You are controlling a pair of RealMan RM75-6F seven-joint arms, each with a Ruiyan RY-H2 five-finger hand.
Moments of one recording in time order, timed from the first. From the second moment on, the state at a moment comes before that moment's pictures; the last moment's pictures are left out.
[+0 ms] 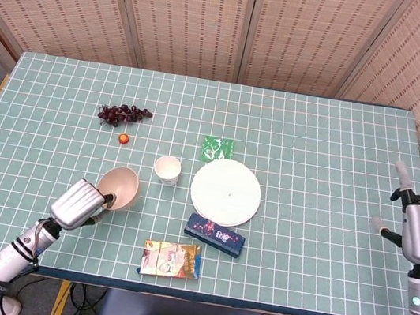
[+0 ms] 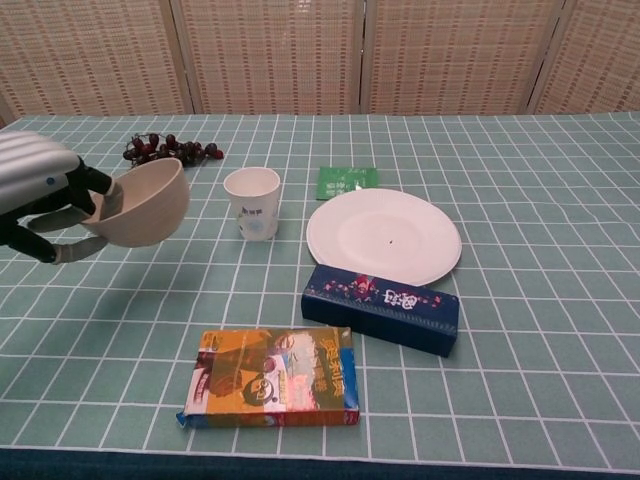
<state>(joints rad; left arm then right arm) -0.54 -1.38 -0.01 -1.42 1.68 1.23 0.16 0.25 -1.11 0.22 -1.58 -1.40 1.47 -0.13</state>
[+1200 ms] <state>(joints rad) -0.85 -1.58 -0.21 -1.59 1.42 0.90 0.58 0.24 -1.05 0.26 -1.62 -1.36 1.50 -0.12</state>
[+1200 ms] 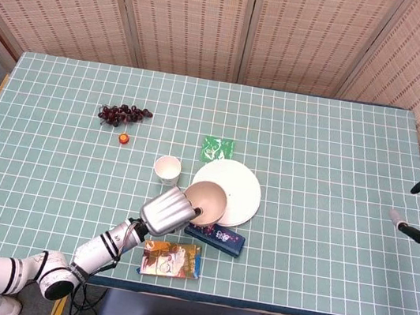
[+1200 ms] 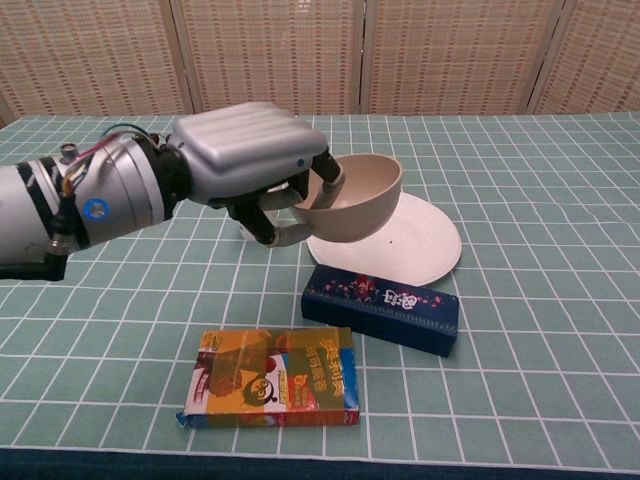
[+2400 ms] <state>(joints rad) -1.08 -1.87 -0.26 -1.33 1.04 0.93 0.94 0.23 -1.04 0.26 -1.62 -1.36 1.51 -0.11</state>
